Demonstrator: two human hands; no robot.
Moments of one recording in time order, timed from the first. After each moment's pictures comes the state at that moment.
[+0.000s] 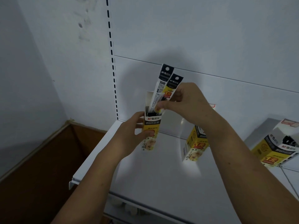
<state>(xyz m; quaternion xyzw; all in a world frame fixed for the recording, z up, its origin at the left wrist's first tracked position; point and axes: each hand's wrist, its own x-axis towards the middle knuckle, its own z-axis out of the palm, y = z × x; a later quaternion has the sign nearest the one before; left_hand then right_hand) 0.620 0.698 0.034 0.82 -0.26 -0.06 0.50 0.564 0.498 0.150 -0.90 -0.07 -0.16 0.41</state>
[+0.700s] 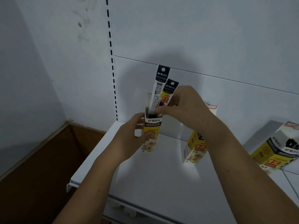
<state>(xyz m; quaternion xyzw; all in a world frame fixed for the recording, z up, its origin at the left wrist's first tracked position) 0.616 0.699 0.033 0.82 -0.26 -0.05 0.51 0.567 0.505 0.147 -0.92 -0.05 -0.15 0.36</state>
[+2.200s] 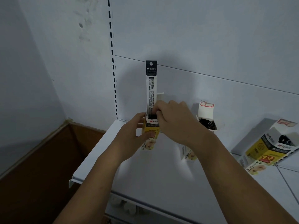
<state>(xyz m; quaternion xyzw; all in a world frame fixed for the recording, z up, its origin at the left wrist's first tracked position) 0.604 0.699 0.038 0.82 -0.26 -0.05 0.51 0.543 0.543 0.131 -0.99 -0.03 -0.10 0.06</state>
